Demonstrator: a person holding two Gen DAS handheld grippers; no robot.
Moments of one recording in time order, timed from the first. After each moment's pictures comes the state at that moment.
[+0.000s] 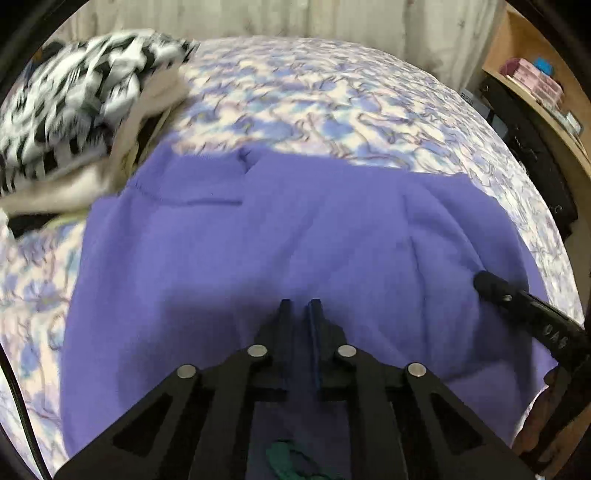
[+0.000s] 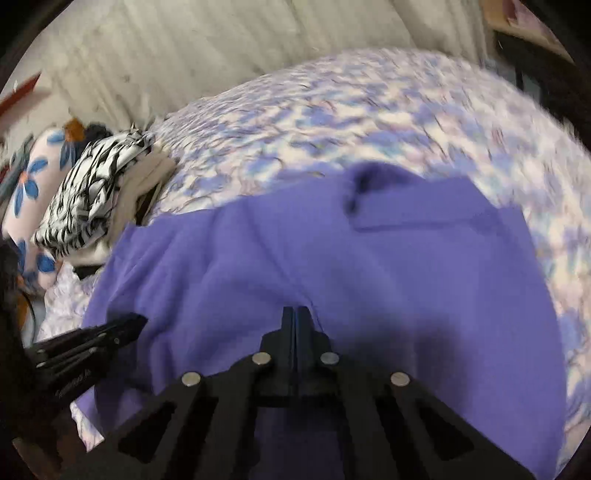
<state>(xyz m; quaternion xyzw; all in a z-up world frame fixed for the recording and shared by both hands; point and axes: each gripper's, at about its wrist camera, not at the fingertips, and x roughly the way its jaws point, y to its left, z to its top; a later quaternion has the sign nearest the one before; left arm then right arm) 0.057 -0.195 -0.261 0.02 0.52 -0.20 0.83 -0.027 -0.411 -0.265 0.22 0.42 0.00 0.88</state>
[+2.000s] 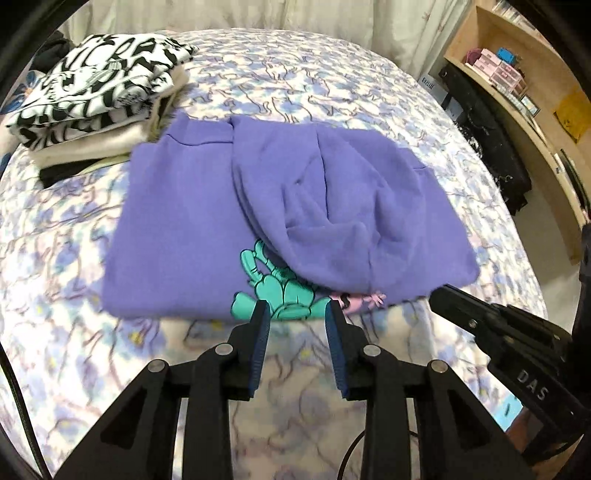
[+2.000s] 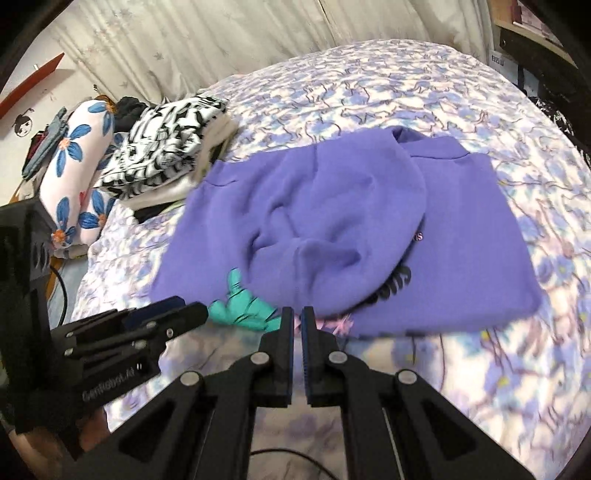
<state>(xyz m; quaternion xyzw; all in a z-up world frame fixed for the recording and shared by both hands) -0.086 -0.136 -0.165 0.02 0.55 -0.25 0.80 -0.167 -0.303 -0.166 0.19 0.47 0.02 0.86</state>
